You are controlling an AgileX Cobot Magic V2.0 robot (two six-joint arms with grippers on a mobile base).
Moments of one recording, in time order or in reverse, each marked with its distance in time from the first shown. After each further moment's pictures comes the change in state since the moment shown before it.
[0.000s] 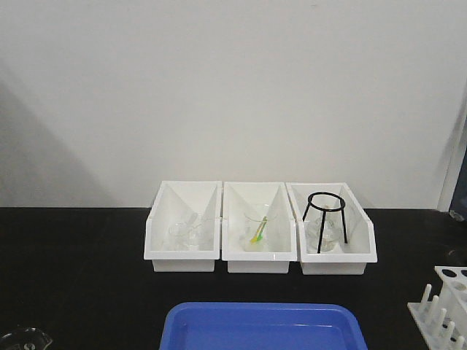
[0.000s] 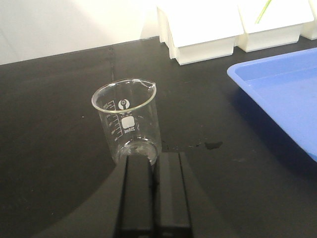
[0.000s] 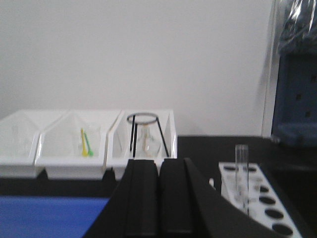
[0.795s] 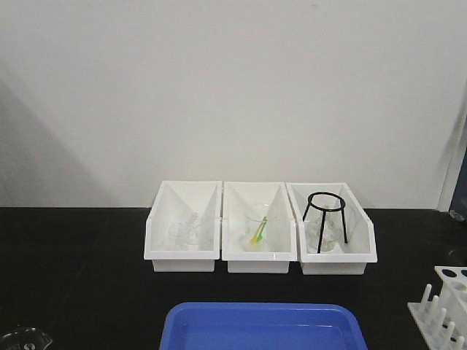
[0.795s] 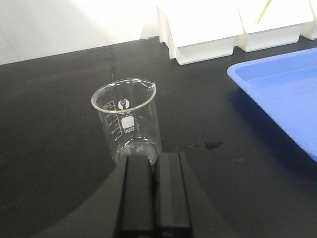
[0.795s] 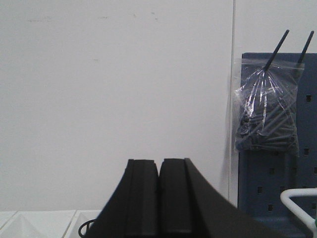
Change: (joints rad) left arm 0.000 0.000 0.000 0.000 0.000 0.000; right arm -0.410 0.388 -0.422 -0.600 -0.332 0.614
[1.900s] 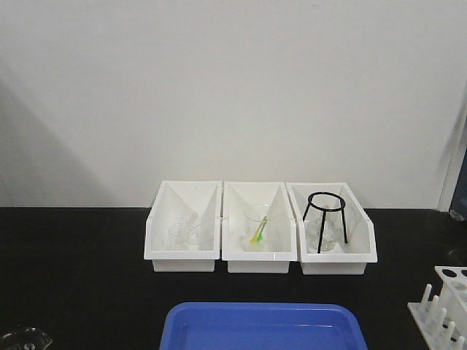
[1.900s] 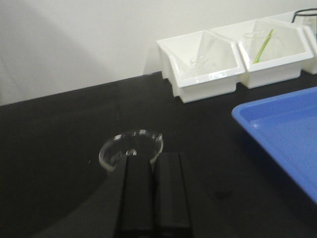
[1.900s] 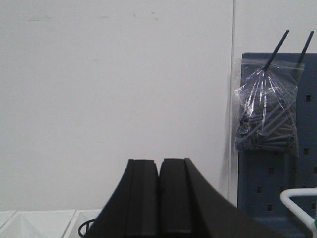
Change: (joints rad) left arm -0.006 0.214 -0.023 0.025 -0.295 0.000; right arm 0.000 0.000 0.000 0.000 0.001 -0.001
